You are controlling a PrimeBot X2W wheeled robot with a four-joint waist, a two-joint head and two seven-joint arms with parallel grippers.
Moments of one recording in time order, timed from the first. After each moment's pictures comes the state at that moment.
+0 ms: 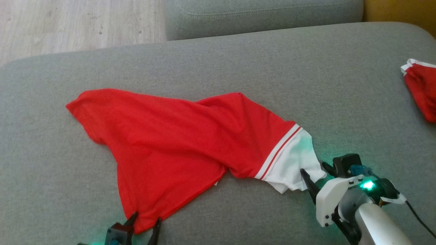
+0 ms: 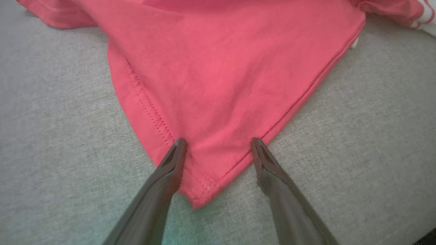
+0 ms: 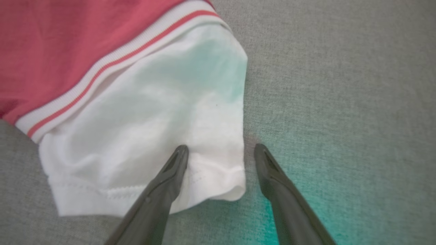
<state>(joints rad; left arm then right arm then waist) 0.11 0.17 -0.27 0.32 -0.10 -0.08 0.06 -0.20 -0.17 0.29 0.56 0.17 0.13 0.19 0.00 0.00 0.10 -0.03</state>
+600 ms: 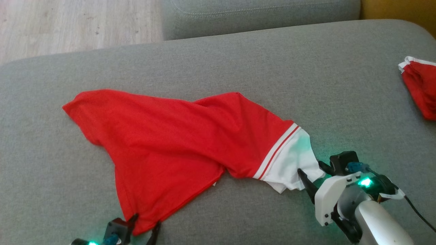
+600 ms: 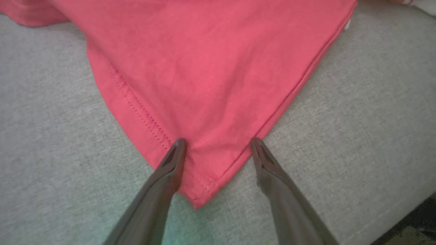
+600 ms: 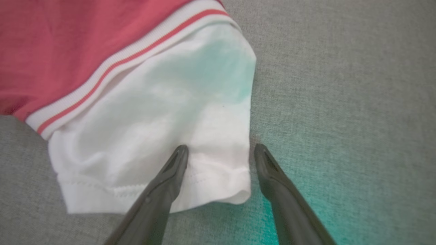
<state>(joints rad) 0.11 0.27 -0.36 0.24 -0.19 -0.12 0.20 -0.21 -0.20 0.34 0.54 0.22 0.13 0.22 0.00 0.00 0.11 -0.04</state>
